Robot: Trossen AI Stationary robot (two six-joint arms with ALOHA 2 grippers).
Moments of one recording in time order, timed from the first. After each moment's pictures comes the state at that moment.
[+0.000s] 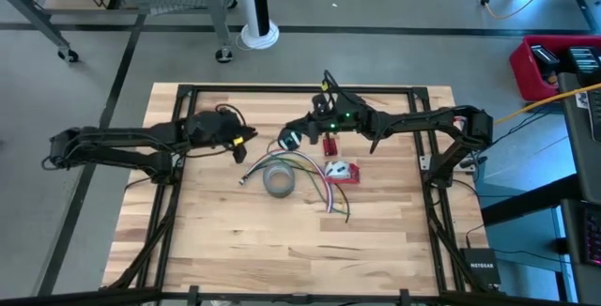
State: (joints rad) left arm 0.22 0.93 0.56 -0.12 -0.21 -0.20; right arm -0.28 1.64 0.98 0.55 -0.29 0.70
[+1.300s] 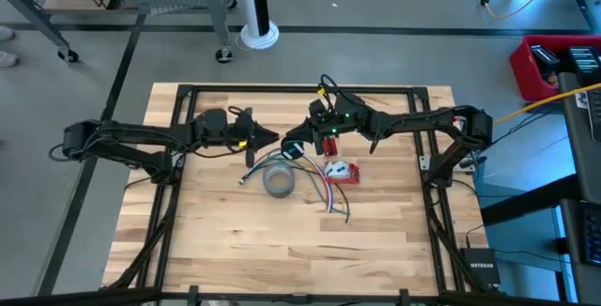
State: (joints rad) left arm 0.22 1.14 0.56 0.41 0.08 -0.13; right arm -0.27 1.64 0.98 0.55 -0.46 0.47
